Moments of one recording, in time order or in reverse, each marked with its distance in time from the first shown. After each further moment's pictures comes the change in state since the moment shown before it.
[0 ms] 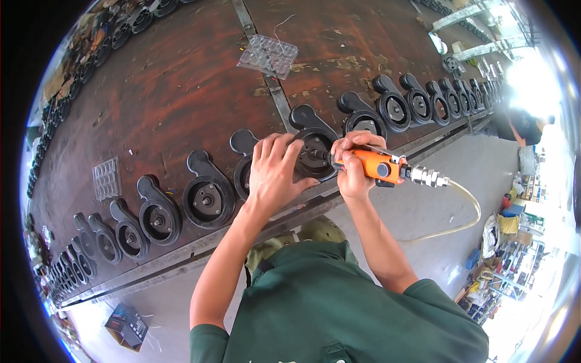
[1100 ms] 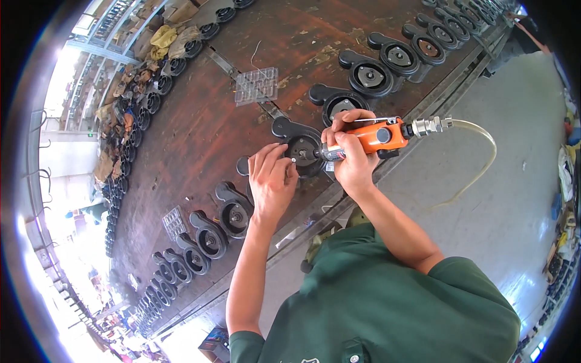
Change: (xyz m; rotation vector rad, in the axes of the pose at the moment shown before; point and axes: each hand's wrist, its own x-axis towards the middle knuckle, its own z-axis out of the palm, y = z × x) left_hand 0.021 0.056 -0.012 0.191 0.076 0.320; right_hand 0.001 -0.059 -0.028 0.502 0.364 0.048
